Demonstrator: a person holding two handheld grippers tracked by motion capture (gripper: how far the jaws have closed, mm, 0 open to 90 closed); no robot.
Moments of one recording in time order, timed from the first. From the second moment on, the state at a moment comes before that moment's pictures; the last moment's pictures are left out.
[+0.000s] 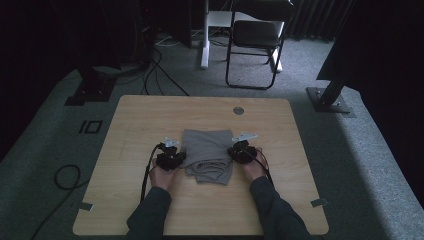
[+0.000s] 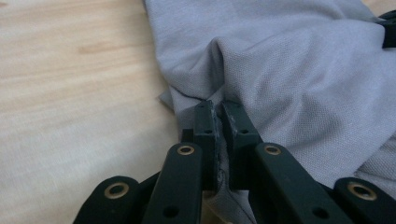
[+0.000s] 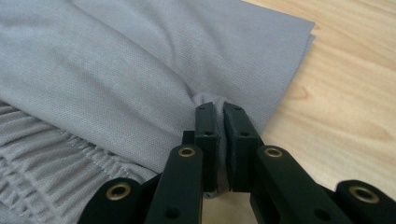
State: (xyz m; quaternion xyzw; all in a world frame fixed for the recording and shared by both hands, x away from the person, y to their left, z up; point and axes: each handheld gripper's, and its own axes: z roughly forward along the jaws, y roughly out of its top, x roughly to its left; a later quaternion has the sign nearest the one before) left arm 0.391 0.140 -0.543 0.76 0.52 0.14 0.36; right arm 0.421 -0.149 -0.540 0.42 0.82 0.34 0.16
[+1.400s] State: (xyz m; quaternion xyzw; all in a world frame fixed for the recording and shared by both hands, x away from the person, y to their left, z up) left arm 0.335 0.177 -0.498 0.71 0.50 0.11 0.48; right arm 0.365 -0.173 -0.508 0.39 0.82 0.40 0.15
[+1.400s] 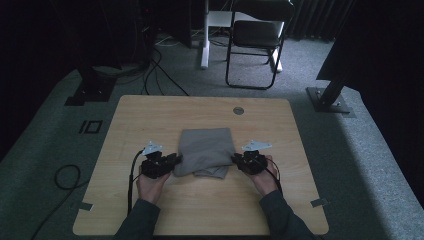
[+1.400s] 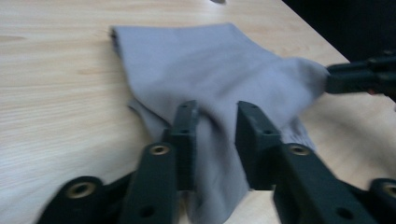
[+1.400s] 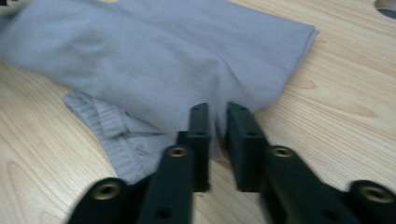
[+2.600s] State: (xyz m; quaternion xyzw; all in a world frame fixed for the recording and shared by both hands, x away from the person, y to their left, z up) left arm 0.323 0.149 -0.526 0.78 0.47 0.07 0.41; right arm 0.375 -0.158 -0.522 0.39 0.83 0.38 0.12
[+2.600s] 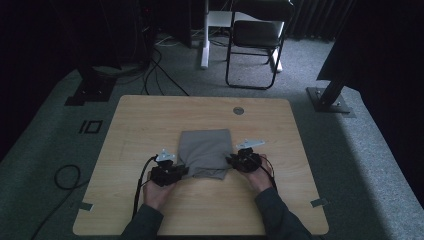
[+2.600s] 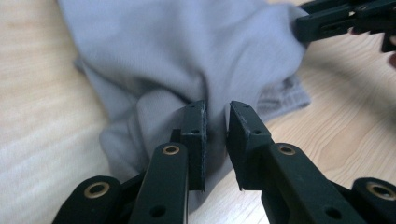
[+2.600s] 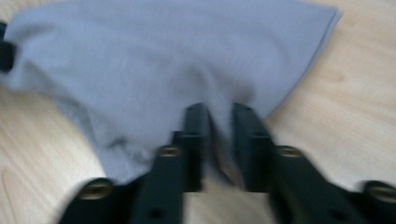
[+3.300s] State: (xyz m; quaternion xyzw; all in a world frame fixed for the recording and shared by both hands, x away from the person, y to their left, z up) left arm 0.310 0.157 -0.536 0.78 0.47 0.07 0.41; right arm 0.348 -0.168 -0.530 0.36 0.85 0.36 0.11
